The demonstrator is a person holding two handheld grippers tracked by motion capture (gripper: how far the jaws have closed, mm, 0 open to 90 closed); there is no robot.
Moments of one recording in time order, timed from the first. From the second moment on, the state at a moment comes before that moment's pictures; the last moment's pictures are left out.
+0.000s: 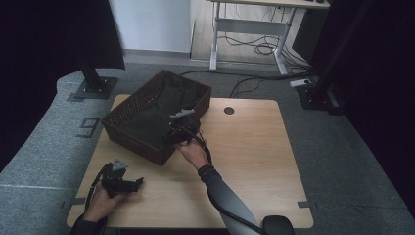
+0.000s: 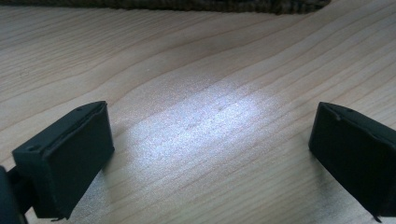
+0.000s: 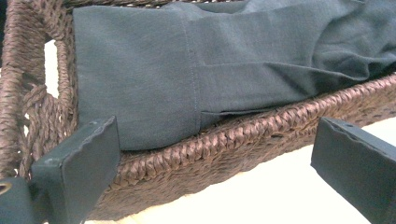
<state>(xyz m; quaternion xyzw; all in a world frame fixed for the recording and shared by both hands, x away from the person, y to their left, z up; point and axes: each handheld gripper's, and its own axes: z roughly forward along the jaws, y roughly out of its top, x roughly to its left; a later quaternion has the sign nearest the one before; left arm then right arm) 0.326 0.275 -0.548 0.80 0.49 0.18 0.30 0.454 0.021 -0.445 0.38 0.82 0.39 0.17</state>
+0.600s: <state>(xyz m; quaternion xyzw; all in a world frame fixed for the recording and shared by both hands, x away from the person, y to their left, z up) 0.326 0.275 -0.548 0.80 0.49 0.18 0.30 0.458 -0.010 -0.448 0.39 0.82 0.37 0.17</state>
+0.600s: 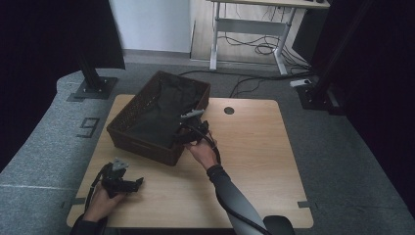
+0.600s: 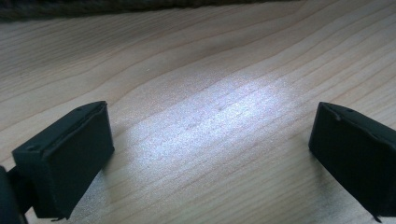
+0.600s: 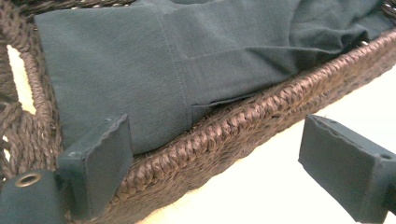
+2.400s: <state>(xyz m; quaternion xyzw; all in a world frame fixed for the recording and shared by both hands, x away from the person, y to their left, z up) 0.326 0.275 -0.548 0.80 0.49 0.18 0.30 0.468 -0.115 -0.436 0.42 0.83 0.33 0.18</state>
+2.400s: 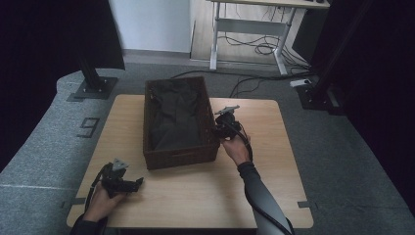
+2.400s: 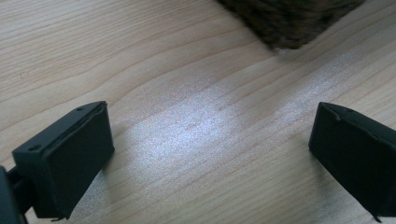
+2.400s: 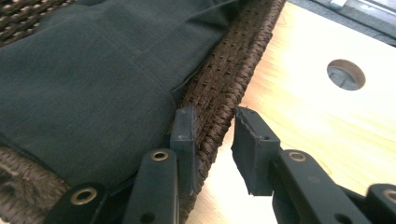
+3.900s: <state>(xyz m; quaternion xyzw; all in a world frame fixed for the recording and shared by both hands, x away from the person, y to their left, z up) 0.326 0.275 -0.548 0.80 0.49 0.18 0.30 0.472 -0.165 -0.425 0.42 0.81 0.34 0.22</state>
